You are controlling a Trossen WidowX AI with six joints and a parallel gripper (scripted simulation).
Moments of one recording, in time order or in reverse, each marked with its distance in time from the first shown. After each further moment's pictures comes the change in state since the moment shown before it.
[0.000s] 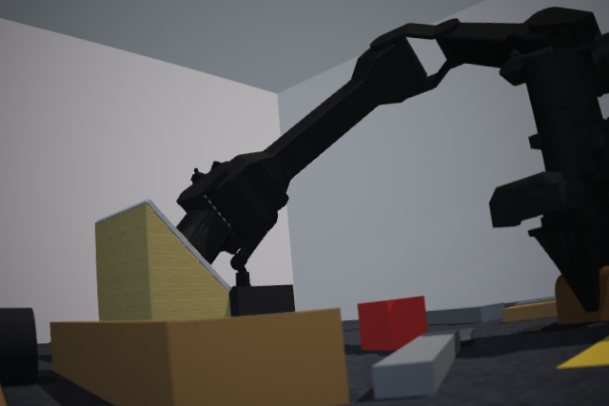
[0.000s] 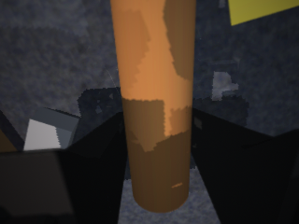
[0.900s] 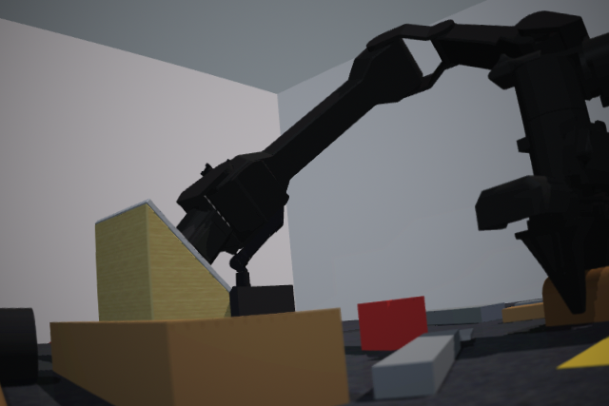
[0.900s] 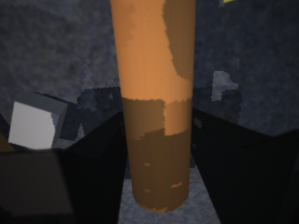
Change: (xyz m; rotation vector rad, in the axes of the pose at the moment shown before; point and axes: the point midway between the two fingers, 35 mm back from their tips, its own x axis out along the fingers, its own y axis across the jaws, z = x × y) arm 0.000 -0.004 -0.010 0.006 -0.001 -0.002
